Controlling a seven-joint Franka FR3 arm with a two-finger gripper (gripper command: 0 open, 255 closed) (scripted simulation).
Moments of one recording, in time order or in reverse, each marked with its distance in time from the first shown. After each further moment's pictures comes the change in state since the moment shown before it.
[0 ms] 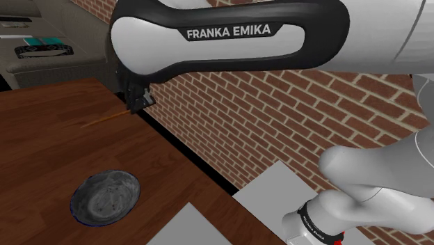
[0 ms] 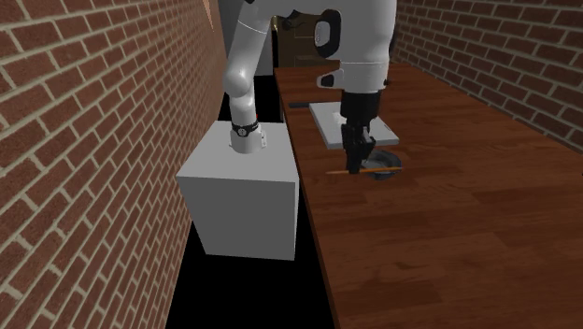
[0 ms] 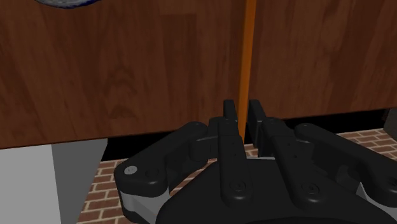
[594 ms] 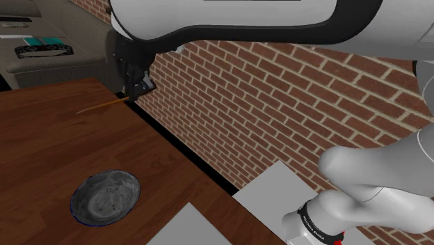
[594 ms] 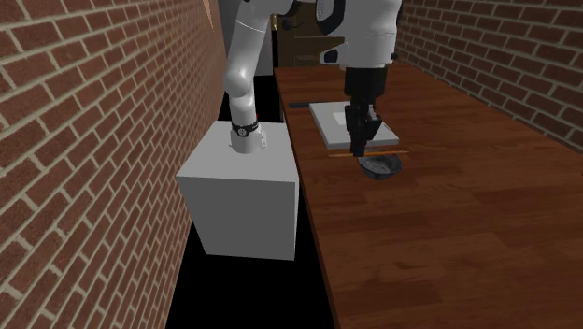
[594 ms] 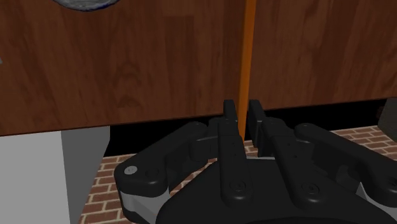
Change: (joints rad) arm 0.027 0.033 -0.035 0.080 -0.042 -0.099 0.028
